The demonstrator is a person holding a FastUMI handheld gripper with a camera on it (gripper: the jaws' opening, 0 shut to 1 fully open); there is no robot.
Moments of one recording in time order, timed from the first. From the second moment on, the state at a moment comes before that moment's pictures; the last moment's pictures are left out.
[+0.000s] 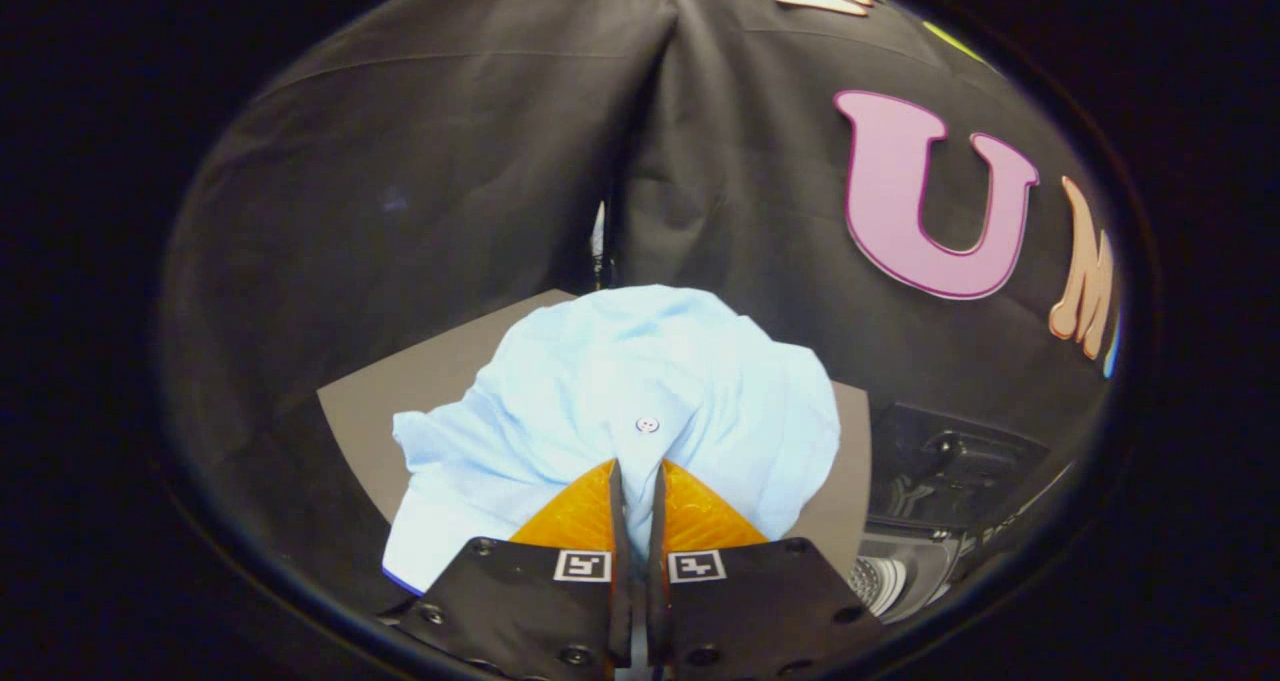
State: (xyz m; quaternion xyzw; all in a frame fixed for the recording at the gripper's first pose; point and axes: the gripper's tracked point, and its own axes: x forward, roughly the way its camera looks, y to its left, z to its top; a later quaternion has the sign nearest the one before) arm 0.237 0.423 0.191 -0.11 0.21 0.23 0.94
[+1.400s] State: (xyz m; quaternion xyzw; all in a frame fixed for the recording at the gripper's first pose) arm 0.289 0.093 0.135 -0.10 0.25 -0.09 0.96
